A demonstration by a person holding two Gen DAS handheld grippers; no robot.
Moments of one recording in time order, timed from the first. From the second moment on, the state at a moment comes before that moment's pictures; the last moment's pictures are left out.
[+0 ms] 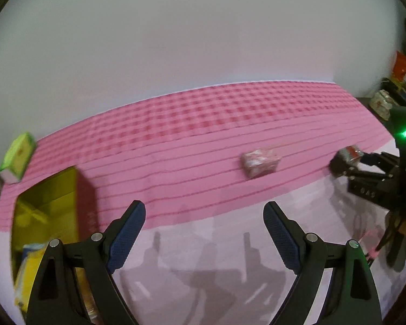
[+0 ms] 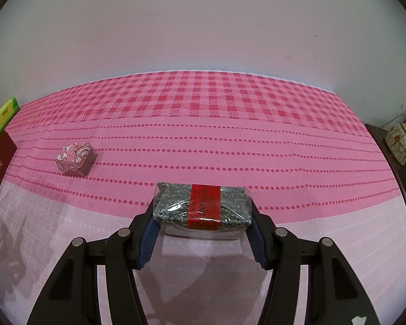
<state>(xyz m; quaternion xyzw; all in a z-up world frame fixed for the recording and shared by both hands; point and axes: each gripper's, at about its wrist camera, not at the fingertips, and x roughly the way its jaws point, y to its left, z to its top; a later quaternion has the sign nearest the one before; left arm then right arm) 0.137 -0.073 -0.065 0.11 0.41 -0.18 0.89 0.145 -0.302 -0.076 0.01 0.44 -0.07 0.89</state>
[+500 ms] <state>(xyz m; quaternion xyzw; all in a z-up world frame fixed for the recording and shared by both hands) 0.173 -0.114 -0.083 0.12 0.44 -0.23 0.86 0.147 -0.300 -0.078 0.00 0.45 -0.07 0.89</state>
